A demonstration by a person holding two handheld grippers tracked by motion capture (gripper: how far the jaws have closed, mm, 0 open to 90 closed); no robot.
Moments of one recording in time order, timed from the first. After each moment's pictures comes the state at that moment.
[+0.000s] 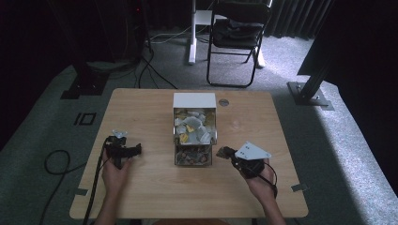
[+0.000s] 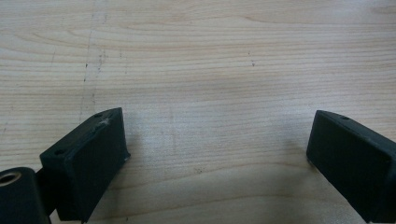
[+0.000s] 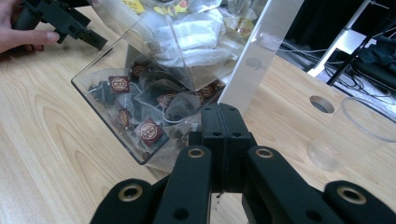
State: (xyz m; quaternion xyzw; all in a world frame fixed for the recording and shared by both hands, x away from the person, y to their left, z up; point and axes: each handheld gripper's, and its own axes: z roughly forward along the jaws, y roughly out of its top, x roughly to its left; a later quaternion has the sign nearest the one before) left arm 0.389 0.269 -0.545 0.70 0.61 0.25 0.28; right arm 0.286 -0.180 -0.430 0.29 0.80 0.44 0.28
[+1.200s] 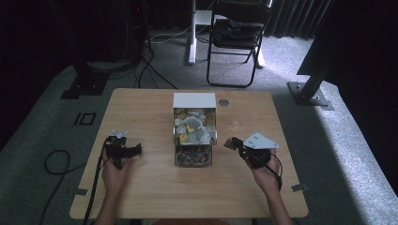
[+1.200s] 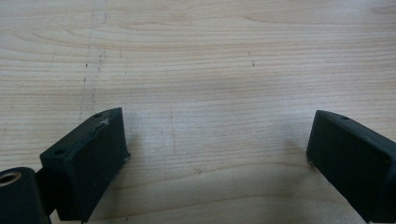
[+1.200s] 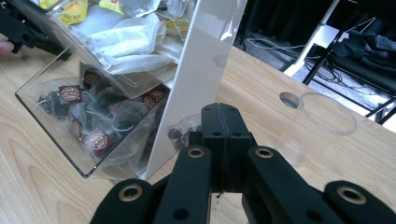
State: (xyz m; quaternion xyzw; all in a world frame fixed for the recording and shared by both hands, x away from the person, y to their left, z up) left arm 0.389 0.269 -0.545 0.70 0.61 0.25 0.28; right arm 0.311 -0.201 -0.424 0.33 0.79 0.44 0.29
